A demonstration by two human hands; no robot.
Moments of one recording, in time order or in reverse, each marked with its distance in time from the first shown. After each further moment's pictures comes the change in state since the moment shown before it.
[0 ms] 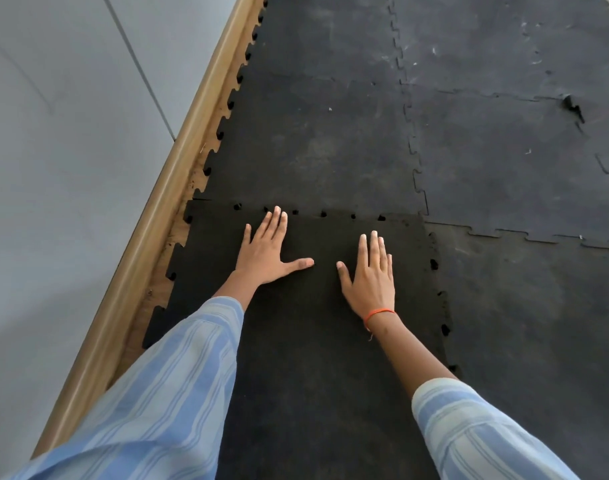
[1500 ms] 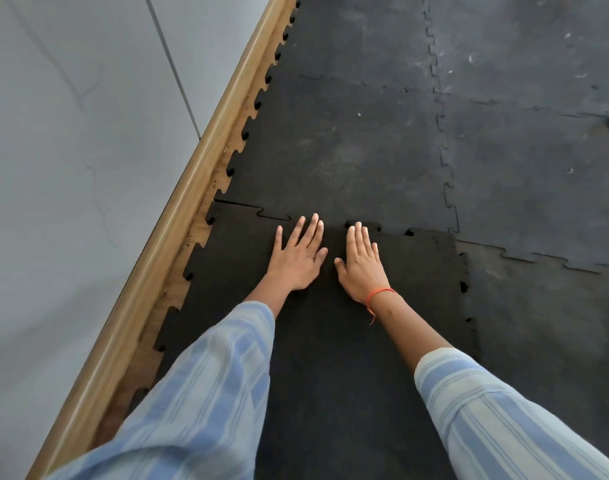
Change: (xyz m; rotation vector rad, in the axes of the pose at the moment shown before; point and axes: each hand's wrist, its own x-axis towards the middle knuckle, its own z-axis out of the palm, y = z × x) left_hand 0.016 0.020 0.005 -0.015 -0.025 0.049; right_hand 0.054 -0.035 0.011 0.033 -0.250 -0.196
